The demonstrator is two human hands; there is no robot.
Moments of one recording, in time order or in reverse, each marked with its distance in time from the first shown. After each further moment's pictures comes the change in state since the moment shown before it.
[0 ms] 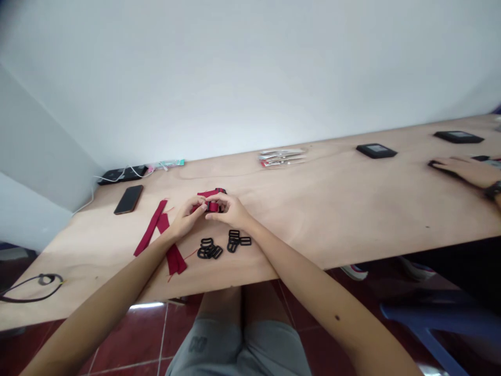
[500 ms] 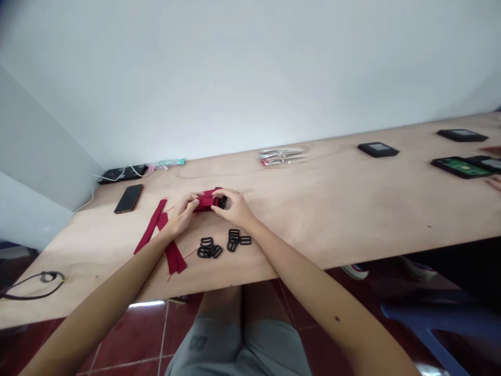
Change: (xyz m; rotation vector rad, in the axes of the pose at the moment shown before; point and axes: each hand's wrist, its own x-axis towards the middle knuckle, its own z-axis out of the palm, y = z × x) left_hand 0.000 0.001 -0.007 0.029 0.112 -0.088; right_hand -0.002 -0.004 -0.006 -0.348 0.191 -0.147
